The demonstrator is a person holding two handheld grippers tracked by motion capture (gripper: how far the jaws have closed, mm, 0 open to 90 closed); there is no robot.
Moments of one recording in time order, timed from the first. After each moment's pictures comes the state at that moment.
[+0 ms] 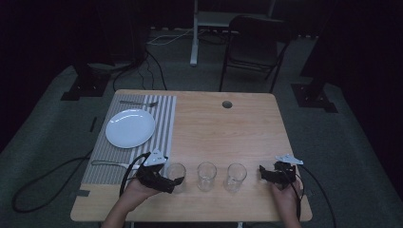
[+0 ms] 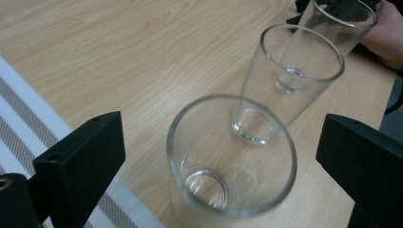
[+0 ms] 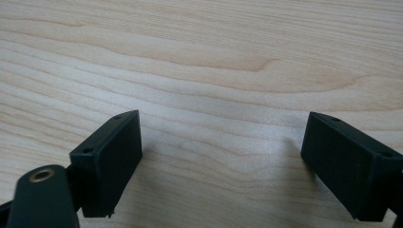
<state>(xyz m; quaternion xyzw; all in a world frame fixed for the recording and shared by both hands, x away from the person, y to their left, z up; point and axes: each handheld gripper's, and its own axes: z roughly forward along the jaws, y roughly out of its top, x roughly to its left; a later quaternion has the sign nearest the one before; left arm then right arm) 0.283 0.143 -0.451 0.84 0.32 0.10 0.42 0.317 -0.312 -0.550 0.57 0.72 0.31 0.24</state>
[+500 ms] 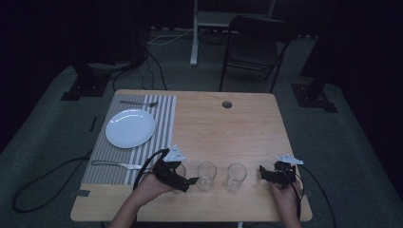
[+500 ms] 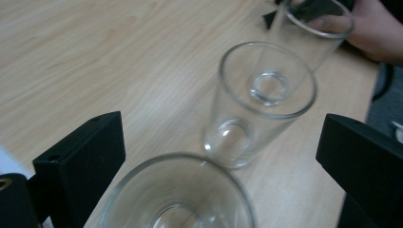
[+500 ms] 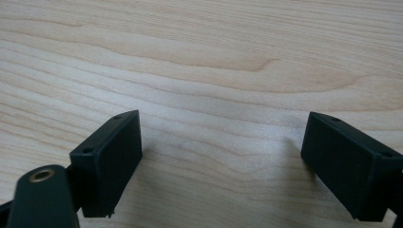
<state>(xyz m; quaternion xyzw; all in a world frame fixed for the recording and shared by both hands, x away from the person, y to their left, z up) 0.292 0.099 -0.442 0.87 0.28 0.08 0.40 0.317 -0.312 -0.550 0.57 0.72 0.31 0.24</state>
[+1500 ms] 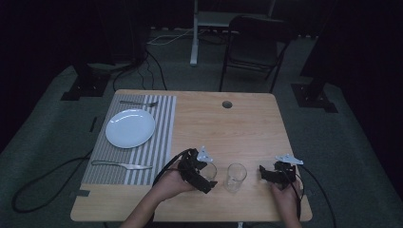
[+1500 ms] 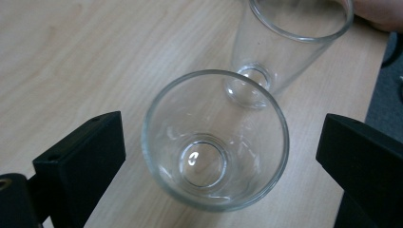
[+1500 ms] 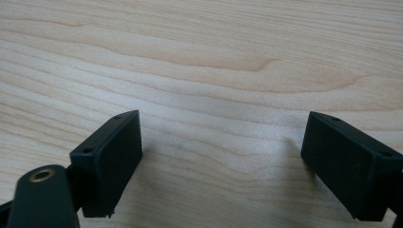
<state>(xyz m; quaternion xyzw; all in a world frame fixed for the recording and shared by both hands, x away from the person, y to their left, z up) 0.300 0.031 -0.443 0.91 0.24 0.06 0.32 0.317 -0.312 -0.550 0.57 0.72 0.31 0.24</state>
